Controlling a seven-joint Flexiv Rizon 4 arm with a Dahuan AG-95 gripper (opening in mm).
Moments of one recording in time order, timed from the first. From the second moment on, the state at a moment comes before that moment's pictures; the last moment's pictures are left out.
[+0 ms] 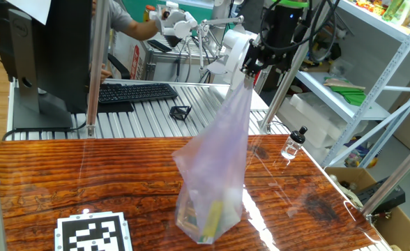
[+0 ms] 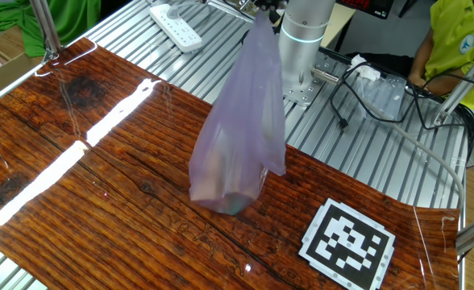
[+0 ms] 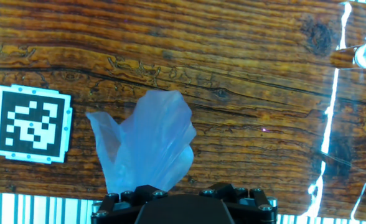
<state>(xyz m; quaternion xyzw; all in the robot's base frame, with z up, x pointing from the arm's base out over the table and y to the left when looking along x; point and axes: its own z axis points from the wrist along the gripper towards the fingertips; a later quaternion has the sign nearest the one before) 0.503 0.023 0.470 0.06 -1.00 0.03 0.05</state>
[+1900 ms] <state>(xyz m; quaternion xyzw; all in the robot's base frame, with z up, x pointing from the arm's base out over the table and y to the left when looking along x) 0.512 0.025 0.385 0.04 -1.00 0.03 0.04</state>
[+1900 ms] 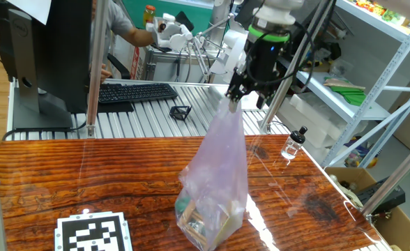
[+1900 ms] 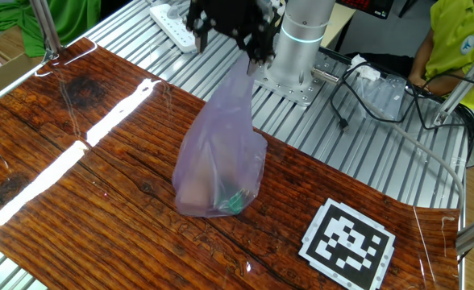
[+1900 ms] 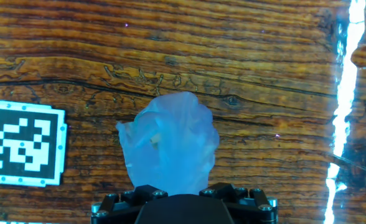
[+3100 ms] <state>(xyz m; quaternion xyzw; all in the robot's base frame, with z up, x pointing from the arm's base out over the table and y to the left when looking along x) 0.516 0.027 0.353 0.00 -1.00 0.02 0.06</state>
